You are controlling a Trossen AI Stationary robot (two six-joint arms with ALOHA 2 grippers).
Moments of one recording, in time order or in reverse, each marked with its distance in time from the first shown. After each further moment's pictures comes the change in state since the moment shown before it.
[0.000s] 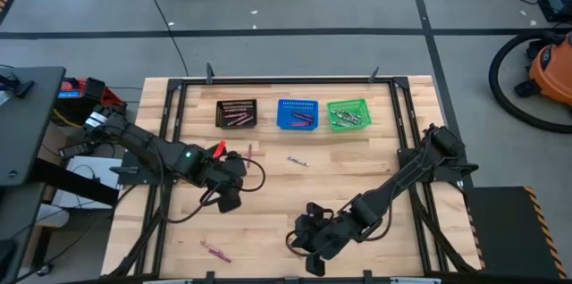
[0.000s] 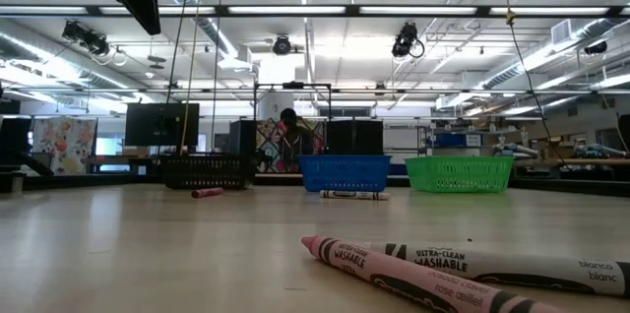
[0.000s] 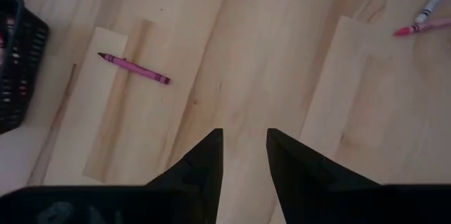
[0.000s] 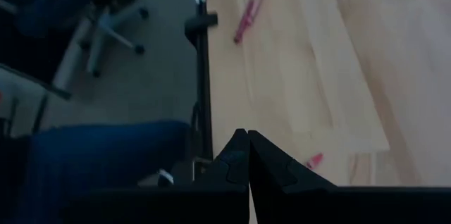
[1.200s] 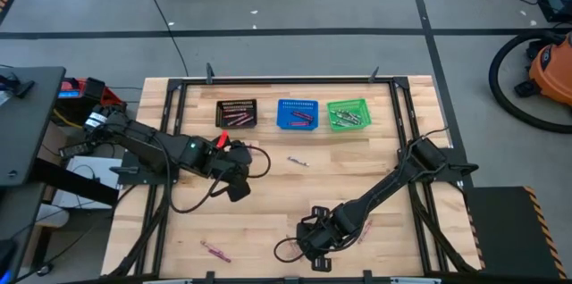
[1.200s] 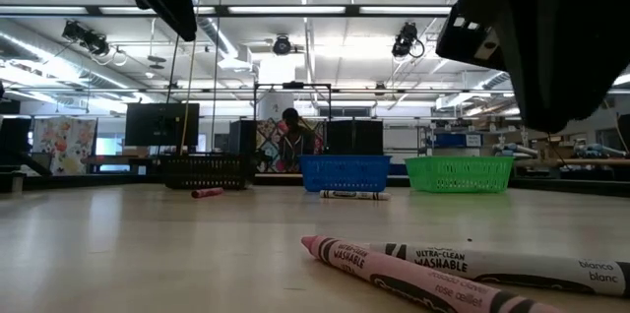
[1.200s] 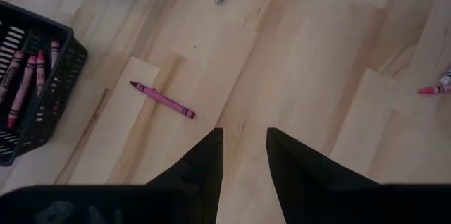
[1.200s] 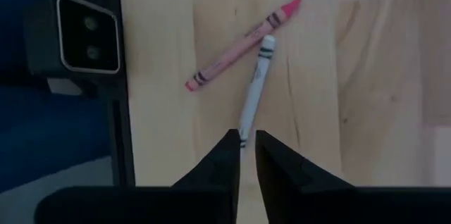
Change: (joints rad) left arm 0.084 0.000 0.000 0.060 -0.073 0.011; right arm -0.028 0.179 0.018 -0.274 -0.254 -0.033
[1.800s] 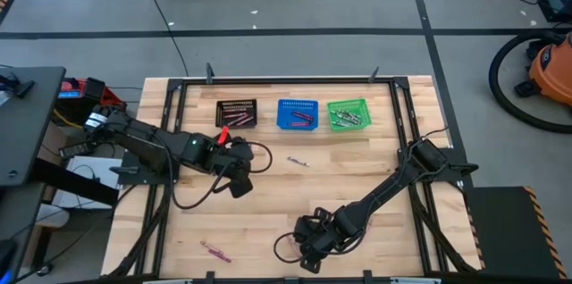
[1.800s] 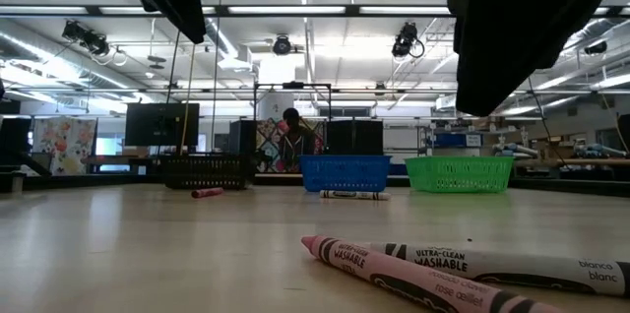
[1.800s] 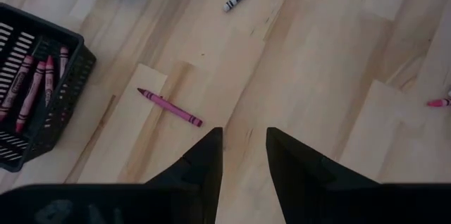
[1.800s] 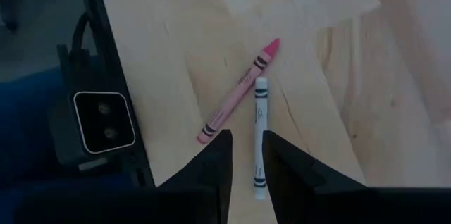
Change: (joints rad) left arm 0.034 0.000 0.000 0.015 -0.007 0.023; right arm 0.017 0.004 0.000 0.079 0.135 0.278
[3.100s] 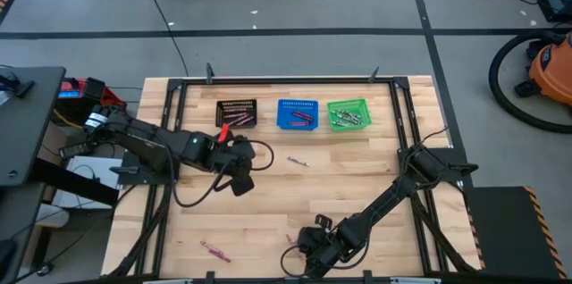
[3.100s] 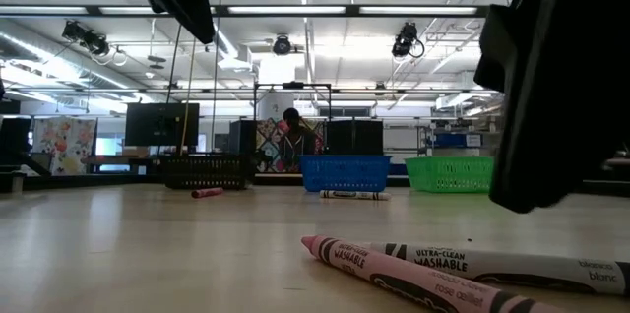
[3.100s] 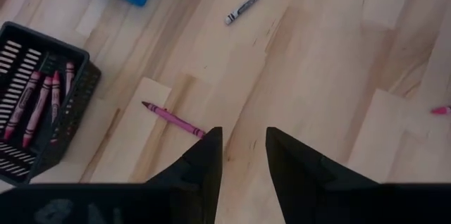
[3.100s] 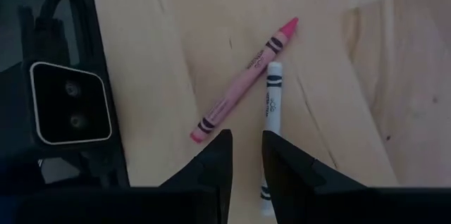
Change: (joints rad) left arm 0.015 0.000 0.000 0.027 -0.016 0.046; right arm 0.066 0.065 -0.048 0.111 0.118 -0.017
